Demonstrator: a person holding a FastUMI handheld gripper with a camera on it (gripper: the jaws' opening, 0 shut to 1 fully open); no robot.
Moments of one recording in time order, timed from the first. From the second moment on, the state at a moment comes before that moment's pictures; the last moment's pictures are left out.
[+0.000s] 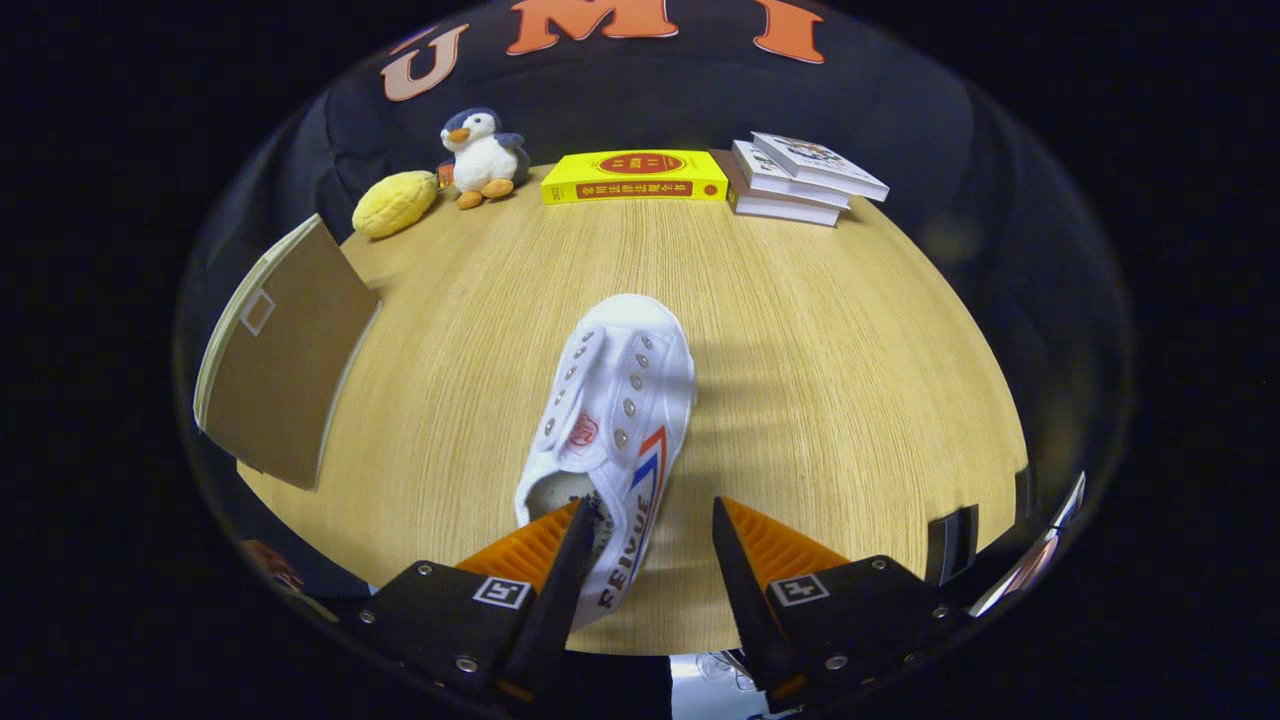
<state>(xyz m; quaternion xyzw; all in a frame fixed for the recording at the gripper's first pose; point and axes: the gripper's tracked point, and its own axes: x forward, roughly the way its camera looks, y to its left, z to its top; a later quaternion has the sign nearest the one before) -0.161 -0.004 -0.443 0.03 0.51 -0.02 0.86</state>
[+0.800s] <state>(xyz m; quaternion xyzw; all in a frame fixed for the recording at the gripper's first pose) -0.131 -0.002 -0.461 0.08 0.51 -0.05 0.86</state>
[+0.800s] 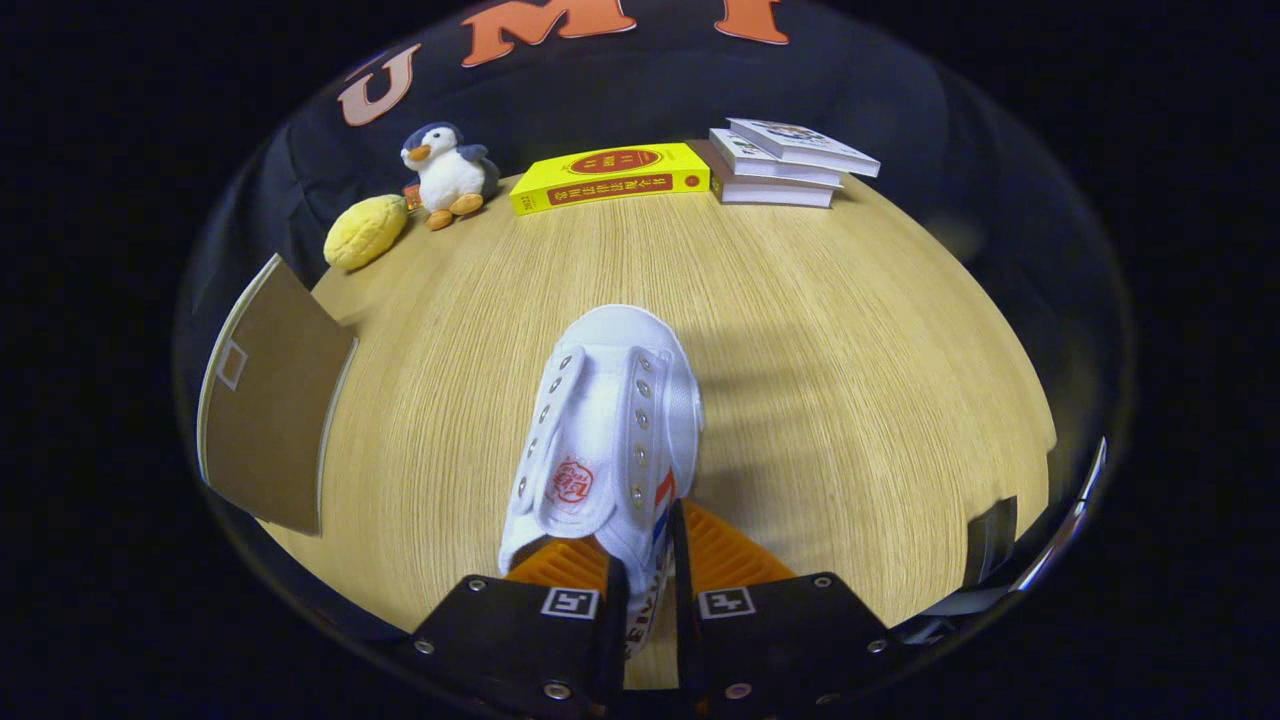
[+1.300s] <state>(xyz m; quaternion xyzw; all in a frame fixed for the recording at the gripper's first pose) -0.118 0.007 -0.429 0.15 0.50 -0.07 0.85</state>
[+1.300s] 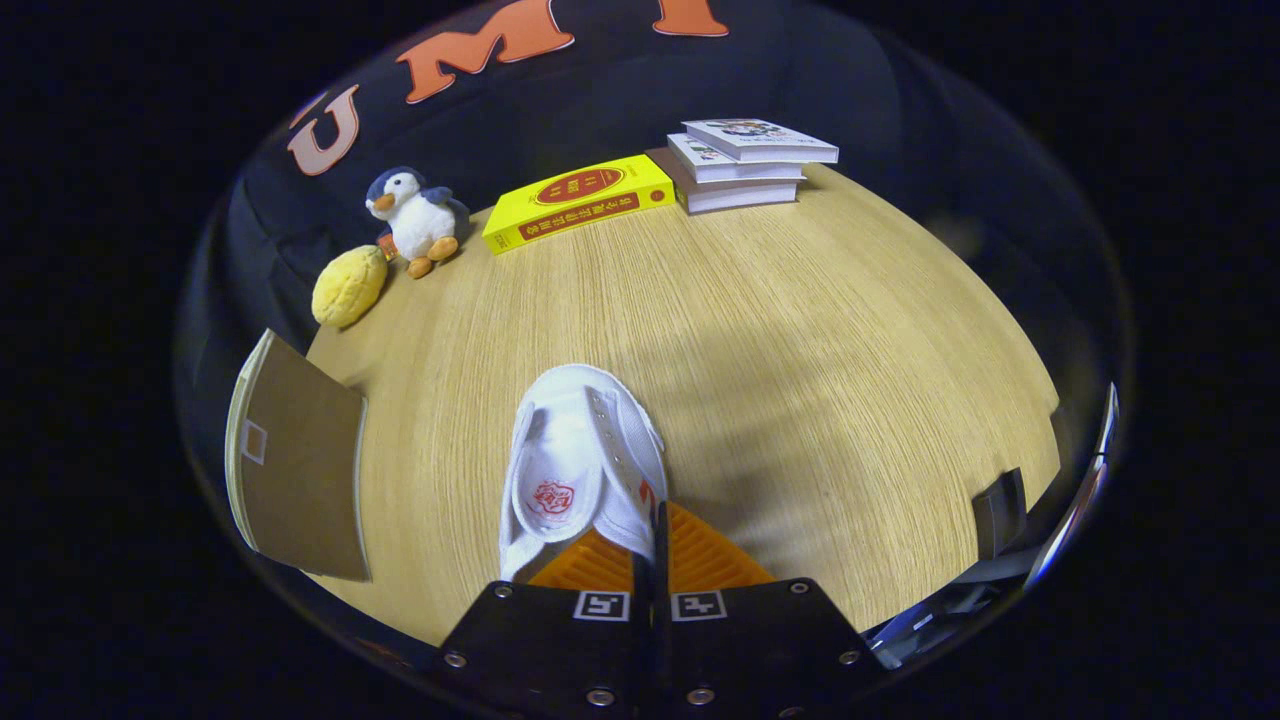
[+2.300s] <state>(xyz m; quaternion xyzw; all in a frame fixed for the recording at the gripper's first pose) -0.028 0.137 -0.264 0.14 0.38 0.05 0.91</state>
